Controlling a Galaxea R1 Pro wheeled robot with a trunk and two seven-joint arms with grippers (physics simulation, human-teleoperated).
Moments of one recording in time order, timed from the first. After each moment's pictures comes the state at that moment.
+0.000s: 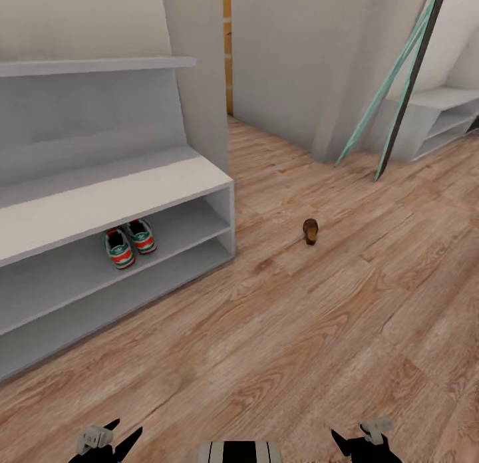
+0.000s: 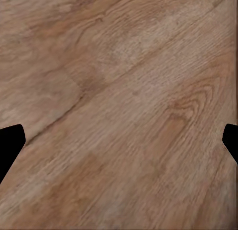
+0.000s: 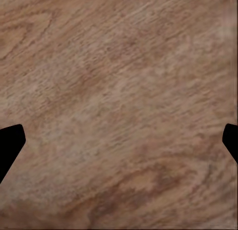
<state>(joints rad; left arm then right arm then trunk) -0.21 0.23 0.37 -0.50 0.12 -0.28 -0.96 -0.47 -0.23 -0.13 -0.03 0.00 -0.41 0.50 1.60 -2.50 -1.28</state>
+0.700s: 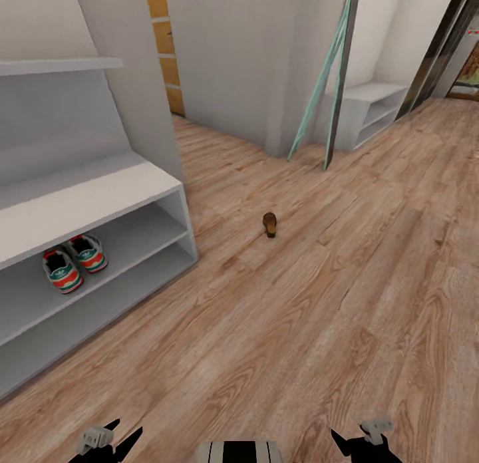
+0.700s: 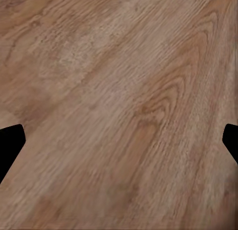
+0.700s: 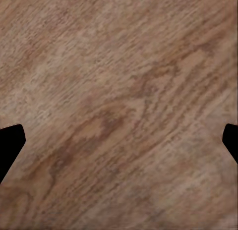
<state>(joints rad) -0.21 0.22 0.37 -0.50 0.12 -0.28 -0.96 -0.47 -0.23 -0.13 -0.03 0.00 -0.41 0.50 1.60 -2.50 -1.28</state>
